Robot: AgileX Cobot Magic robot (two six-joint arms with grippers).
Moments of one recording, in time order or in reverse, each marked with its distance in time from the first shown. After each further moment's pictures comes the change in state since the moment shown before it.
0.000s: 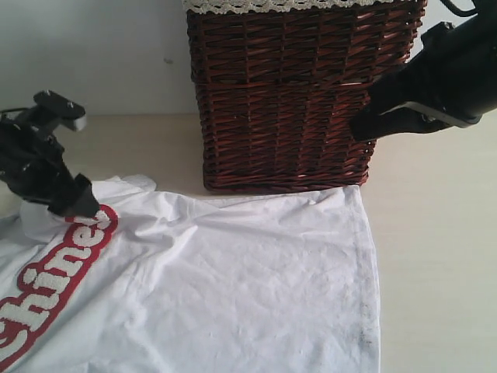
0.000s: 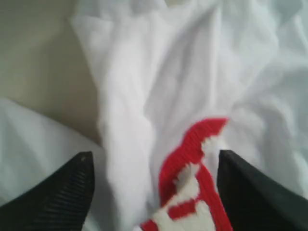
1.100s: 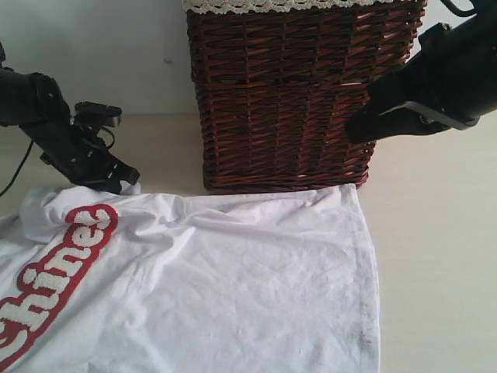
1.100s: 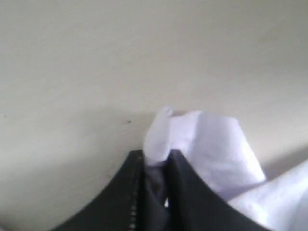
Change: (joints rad) left arm -0.005 0.468 -0.463 0.087 0.065 -0.336; right arm 0.000 0.000 0.000 0.026 0.022 -0.011
